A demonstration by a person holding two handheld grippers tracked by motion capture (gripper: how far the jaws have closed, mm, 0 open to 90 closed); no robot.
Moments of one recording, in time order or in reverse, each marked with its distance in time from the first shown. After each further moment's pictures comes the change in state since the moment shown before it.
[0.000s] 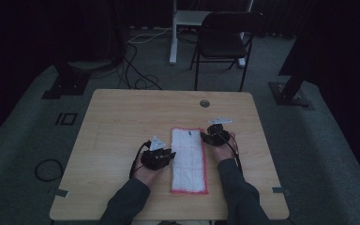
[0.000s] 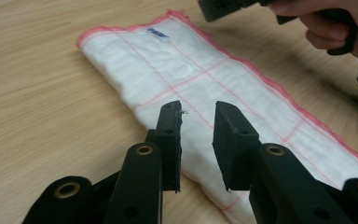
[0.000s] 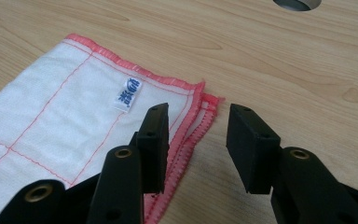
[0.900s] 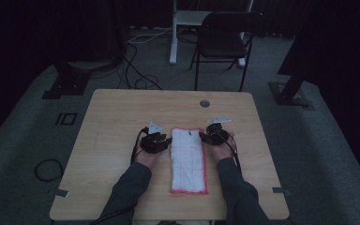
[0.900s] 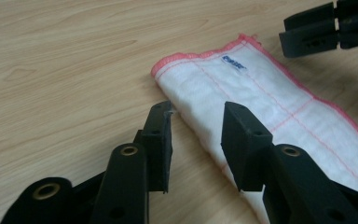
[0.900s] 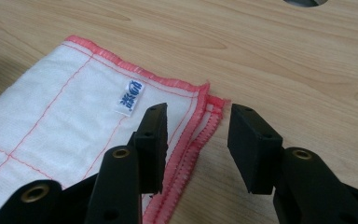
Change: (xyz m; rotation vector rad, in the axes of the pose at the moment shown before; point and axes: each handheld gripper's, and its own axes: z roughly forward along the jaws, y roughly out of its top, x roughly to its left) left arm 0.044 0.023 0.038 -0.010 0.087 -0.080; right arm 0.001 0.002 0.006 0.011 0.013 0.023
